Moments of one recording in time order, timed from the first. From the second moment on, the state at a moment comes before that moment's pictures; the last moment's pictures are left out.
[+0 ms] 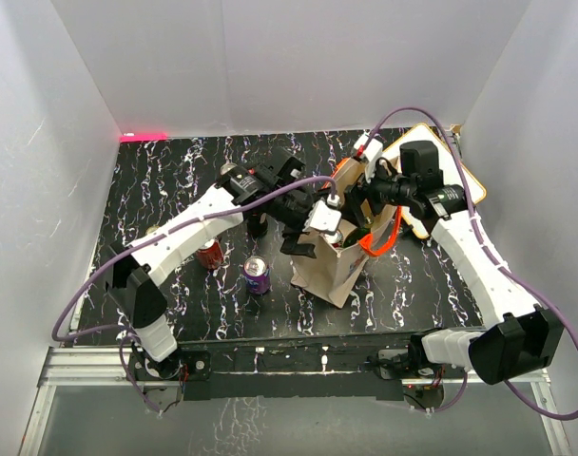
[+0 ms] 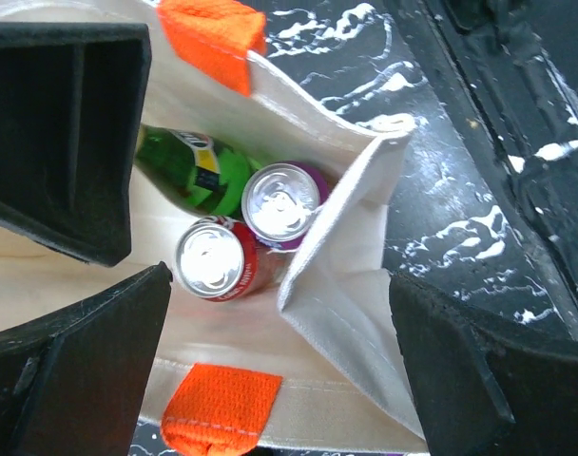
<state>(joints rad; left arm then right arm) -0.81 1.72 1.71 -0.96 0.75 1.07 0.25 1.24 1.22 -0.61 -0.63 -0.38</state>
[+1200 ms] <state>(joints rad) -0.46 1.55 1.55 -0.48 -0.06 -0.02 0.28 1.28 1.37 -0.38 -0.49 -0.09</state>
